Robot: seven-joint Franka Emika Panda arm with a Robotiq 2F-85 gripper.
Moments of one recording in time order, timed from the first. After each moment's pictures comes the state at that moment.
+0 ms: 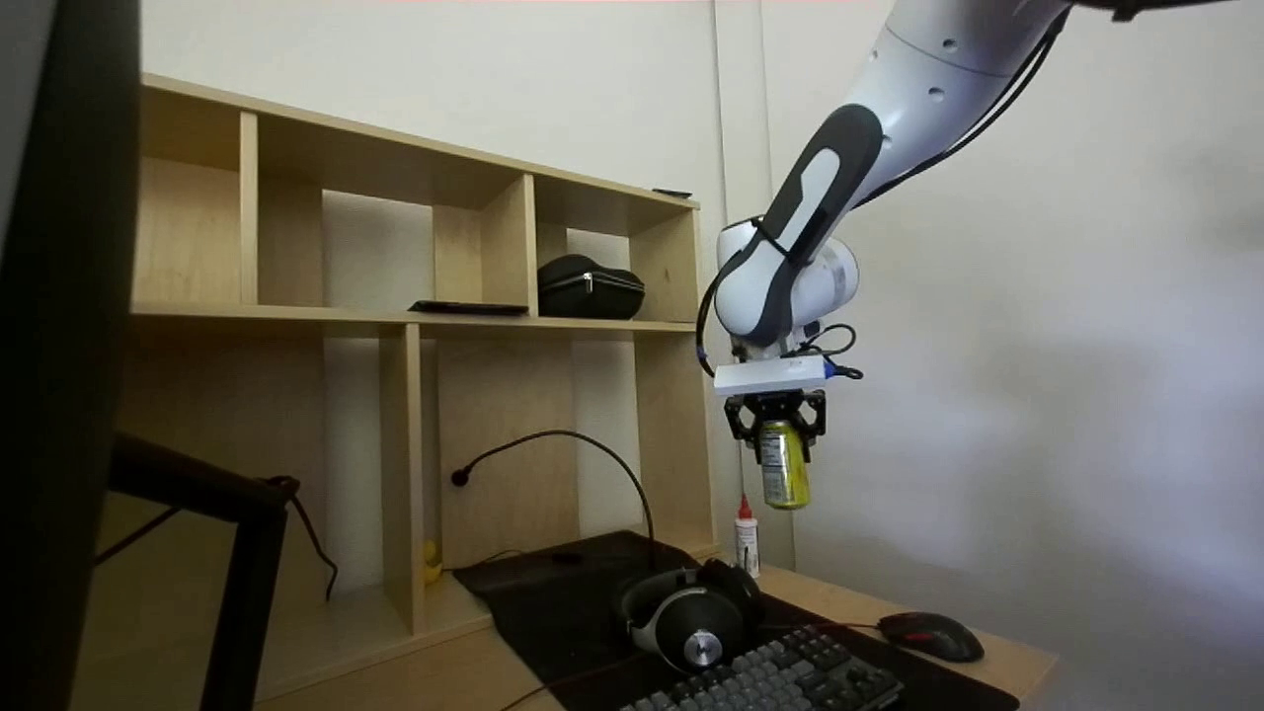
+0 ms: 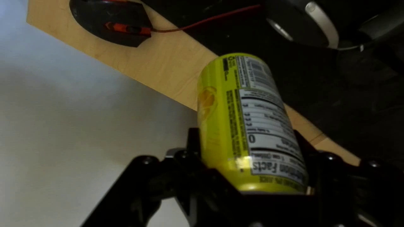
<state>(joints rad) 0.01 0.36 -0.30 -1.84 -0.30 2.44 0.90</state>
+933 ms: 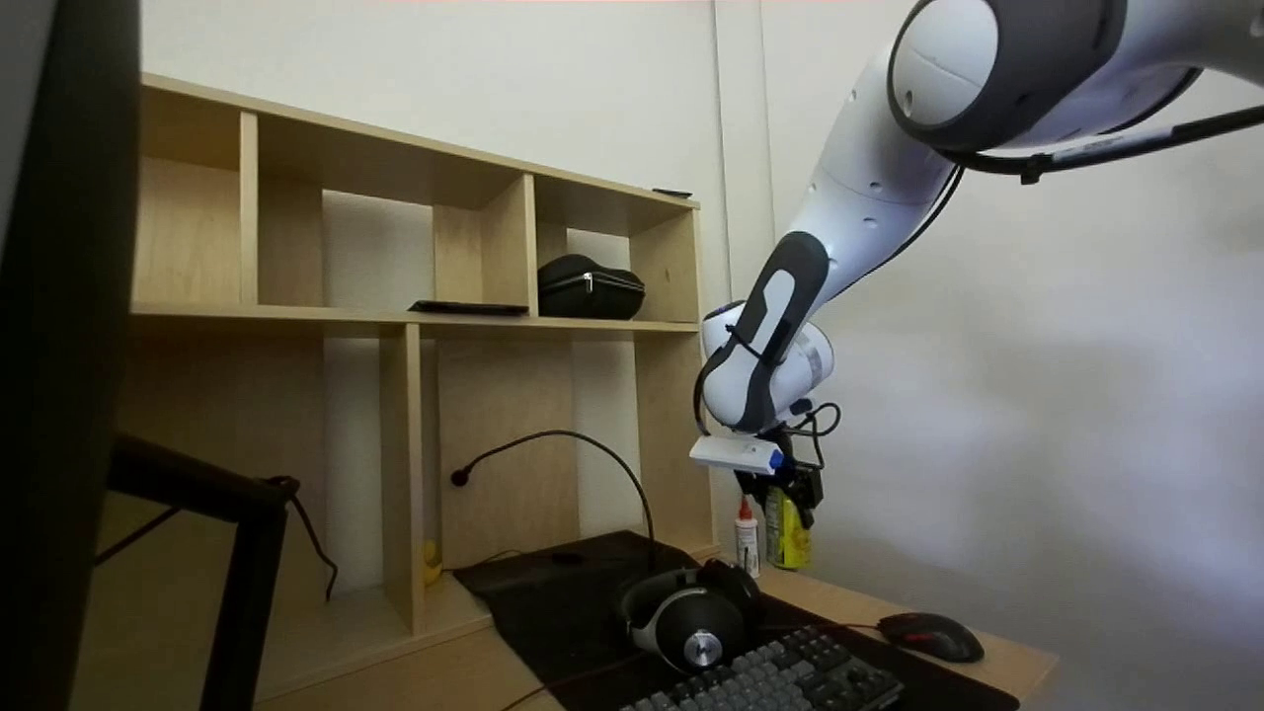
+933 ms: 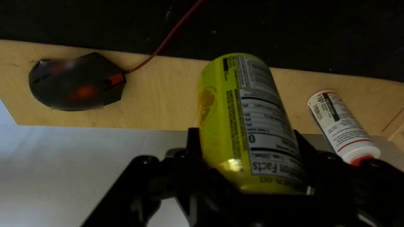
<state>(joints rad) 0.01 0.67 -0.34 -1.62 -0.27 2.44 1.41</state>
